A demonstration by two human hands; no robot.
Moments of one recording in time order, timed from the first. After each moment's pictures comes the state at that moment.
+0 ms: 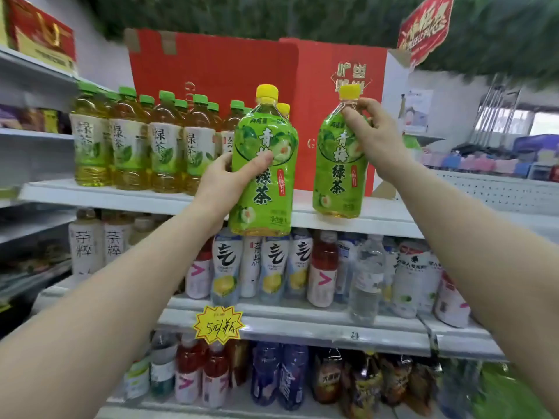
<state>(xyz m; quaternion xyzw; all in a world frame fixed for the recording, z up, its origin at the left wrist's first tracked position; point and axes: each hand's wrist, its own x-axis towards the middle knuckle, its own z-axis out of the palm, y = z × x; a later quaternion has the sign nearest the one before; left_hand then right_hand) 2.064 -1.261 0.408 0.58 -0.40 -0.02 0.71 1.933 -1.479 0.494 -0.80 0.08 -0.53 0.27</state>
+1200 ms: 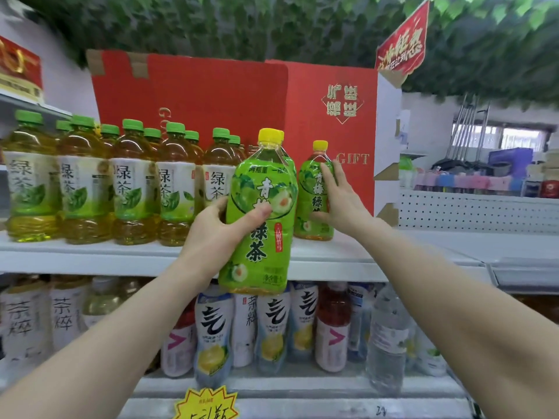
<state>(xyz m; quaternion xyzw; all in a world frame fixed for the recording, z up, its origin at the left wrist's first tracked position) 2.124 -1.304 0.402 0.59 -0.45 -0.01 0.68 2.040 -1.565 0.447 -0.91 0.22 -0.36 0.01</state>
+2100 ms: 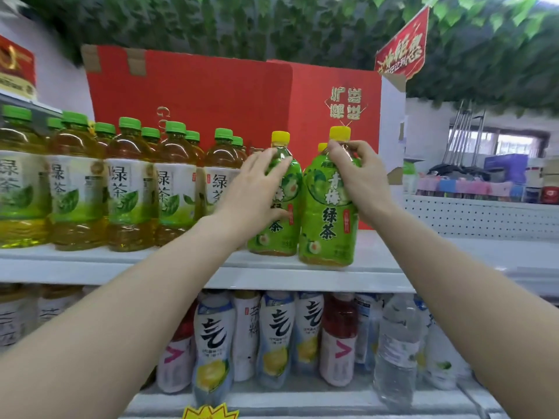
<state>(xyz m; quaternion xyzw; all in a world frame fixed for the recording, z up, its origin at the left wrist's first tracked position) 2.154 -1.364 0.461 0.73 -0.54 0.37 0.22 2.023 -1.511 0.487 -0.74 0.14 -0.59 0.28</state>
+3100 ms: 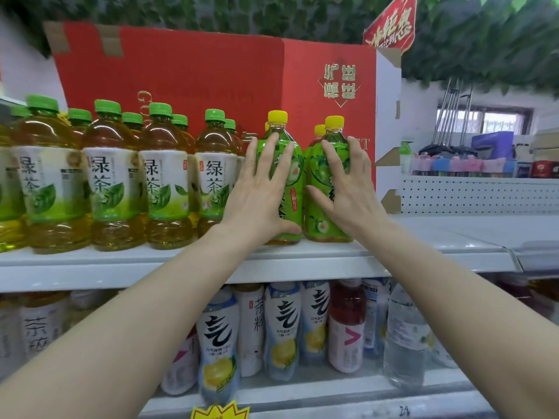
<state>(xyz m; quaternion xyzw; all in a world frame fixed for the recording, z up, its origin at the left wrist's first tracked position) 2.168 -1.388 0.431 0.71 -0.54 0.40 0.21 2.051 -1.551 0.431 -0.82 0.19 -0.52 -0.14</state>
